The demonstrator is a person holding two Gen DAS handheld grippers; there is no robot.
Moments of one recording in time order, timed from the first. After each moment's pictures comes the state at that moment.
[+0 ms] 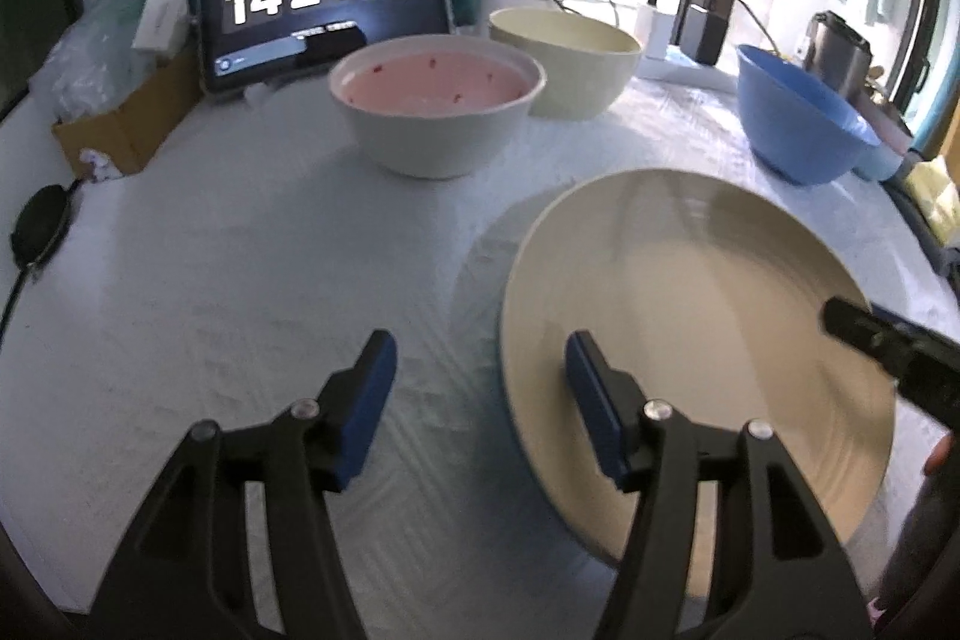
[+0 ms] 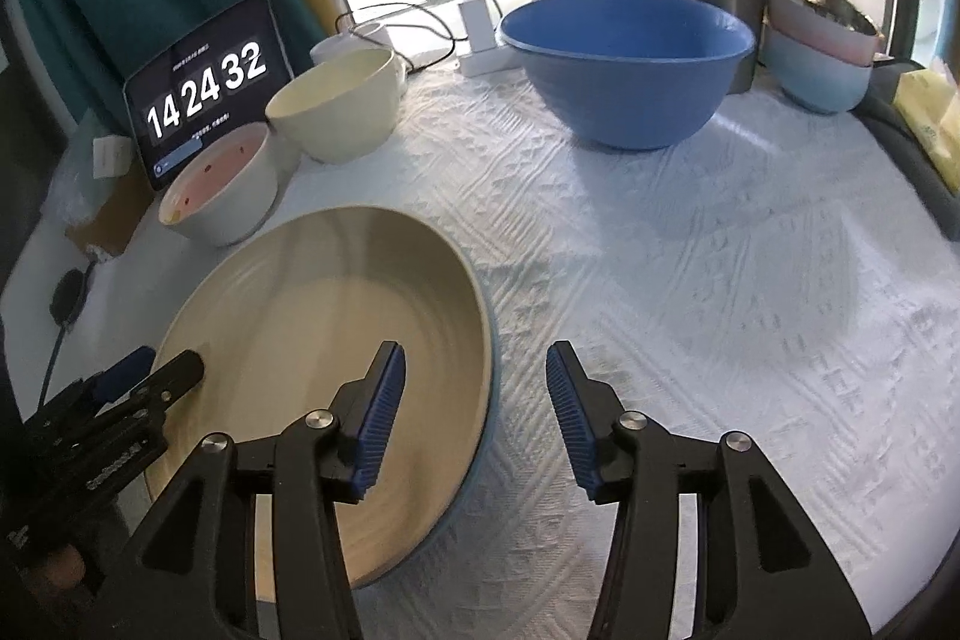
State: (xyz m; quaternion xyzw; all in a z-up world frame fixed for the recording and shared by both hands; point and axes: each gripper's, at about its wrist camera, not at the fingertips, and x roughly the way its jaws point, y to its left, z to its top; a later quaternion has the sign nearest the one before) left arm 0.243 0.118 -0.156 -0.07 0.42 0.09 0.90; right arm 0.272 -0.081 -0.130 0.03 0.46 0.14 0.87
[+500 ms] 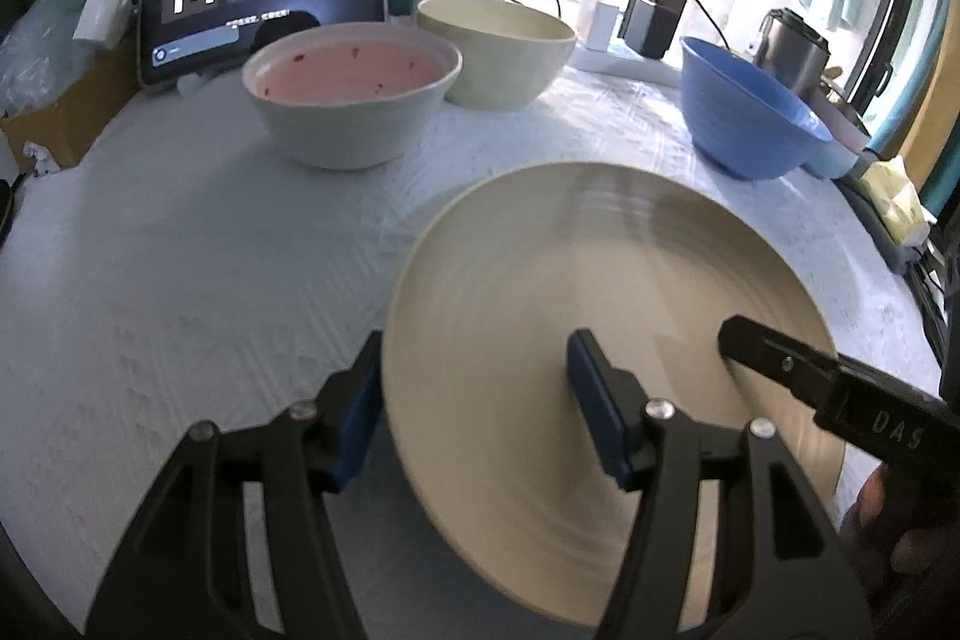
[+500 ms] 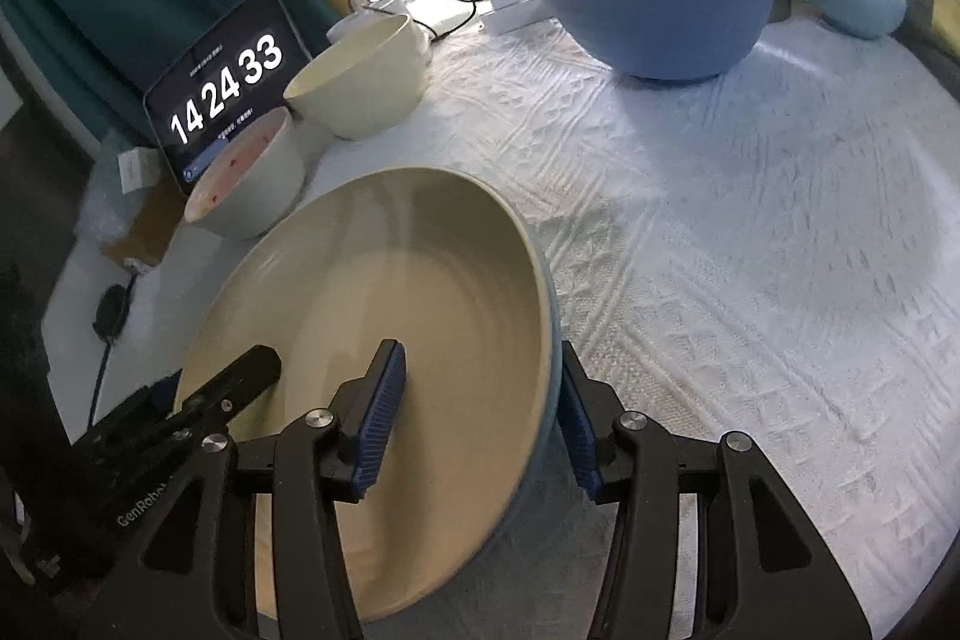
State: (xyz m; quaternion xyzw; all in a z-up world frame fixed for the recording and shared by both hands) left arm 0.253 0.096 -0.160 -0.10 0.43 0.03 0.90; right arm 0.275 -0.082 -0.148 0.10 0.49 0.18 0.85
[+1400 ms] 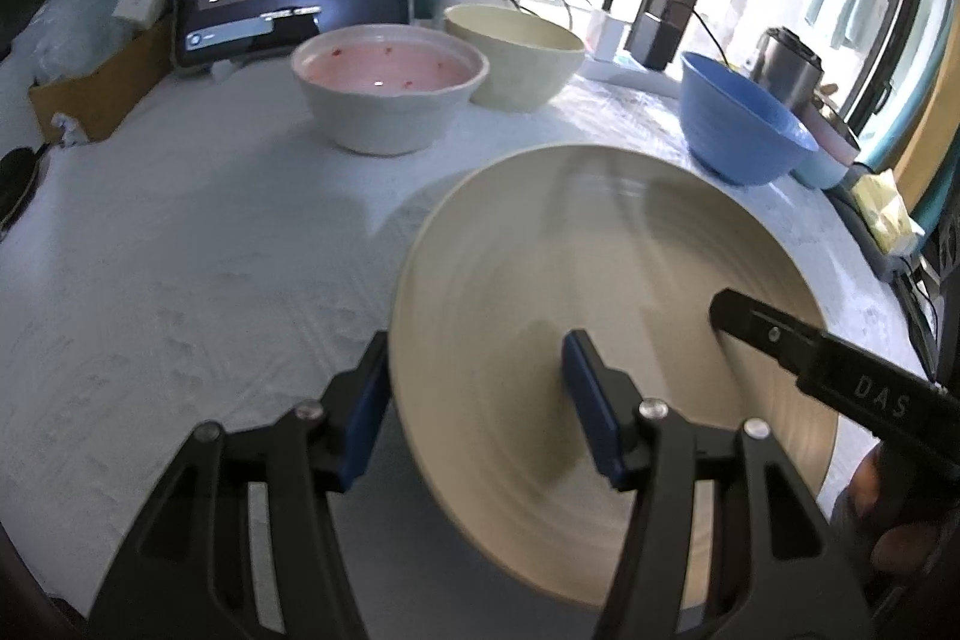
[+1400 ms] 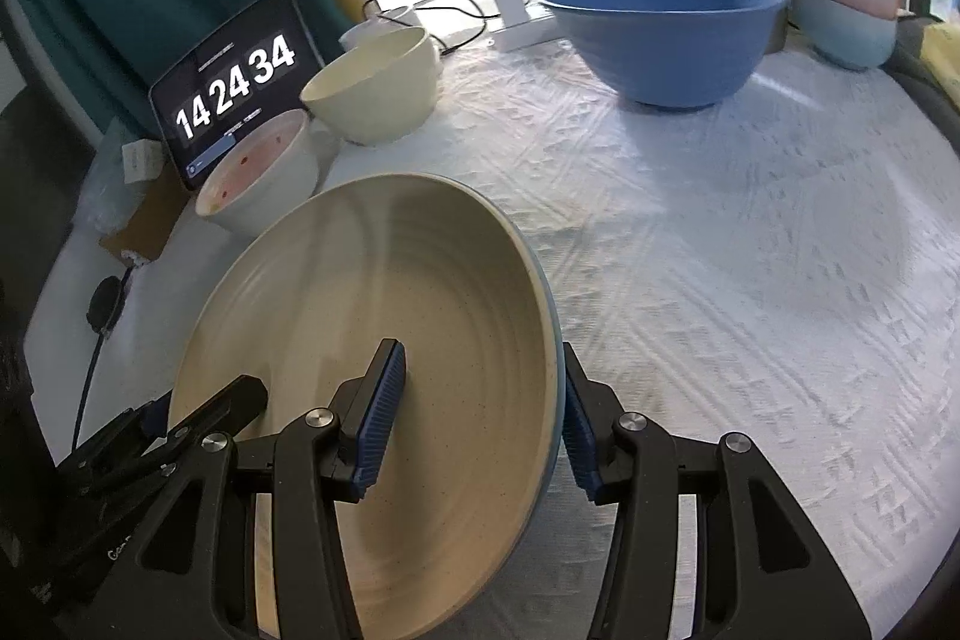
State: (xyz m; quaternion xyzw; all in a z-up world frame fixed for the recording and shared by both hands) left arm 0.219 0.110 -0.149 -0.12 0.42 0.04 0.90; right arm 0.263 -0.065 -0.134 0.07 0.47 0.17 0.86
